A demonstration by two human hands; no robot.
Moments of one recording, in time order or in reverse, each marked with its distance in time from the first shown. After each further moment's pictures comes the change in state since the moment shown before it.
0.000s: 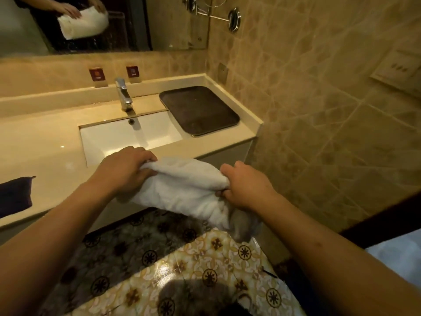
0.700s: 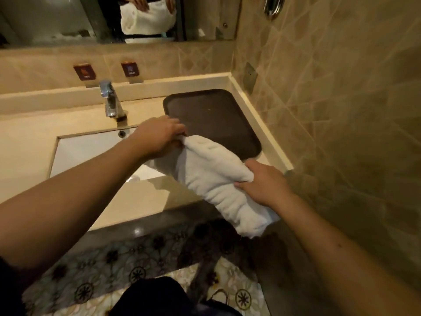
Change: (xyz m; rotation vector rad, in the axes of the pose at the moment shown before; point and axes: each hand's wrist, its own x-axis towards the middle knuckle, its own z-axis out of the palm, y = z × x) left_hand 0.360 0.012 0.057 0.209 -0.121 -0.023; right_hand 0.303 0.224 0.017 0.270 -0.022 -0.043
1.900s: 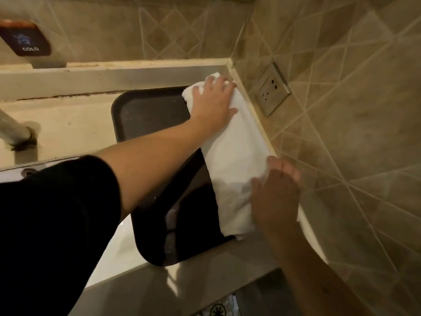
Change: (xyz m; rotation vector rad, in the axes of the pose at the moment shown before) left_hand 0.402 -0.053 0.172 -0.221 0.141 -0.154; right_hand 0.263 0.054 0.047 -0.252 0.398 0.304
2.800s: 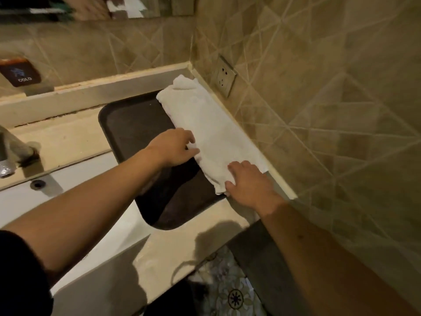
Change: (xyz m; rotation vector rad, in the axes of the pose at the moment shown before) left_hand -0.147 -0.008 -0.054 -0.210 -0.414 0.159; right_hand -0.072 0.014 -0.033 0.024 -0.490 -0.037
